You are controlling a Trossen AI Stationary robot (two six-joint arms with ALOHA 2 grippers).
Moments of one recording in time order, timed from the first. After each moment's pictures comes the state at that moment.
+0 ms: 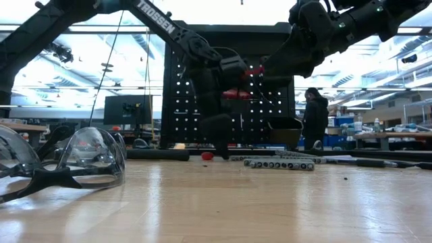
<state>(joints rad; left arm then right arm) 0.31 2.16 1.57 -0.60 -0.05 0.32 0.04 1.20 0.58 0.22 0.23 0.15</state>
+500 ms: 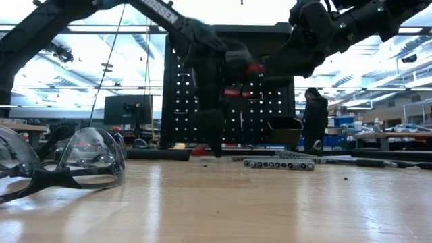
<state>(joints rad) 0.24 2.14 1.65 -0.78 -0.10 0.39 0.04 1.20 0.58 0.21 0.24 0.15</state>
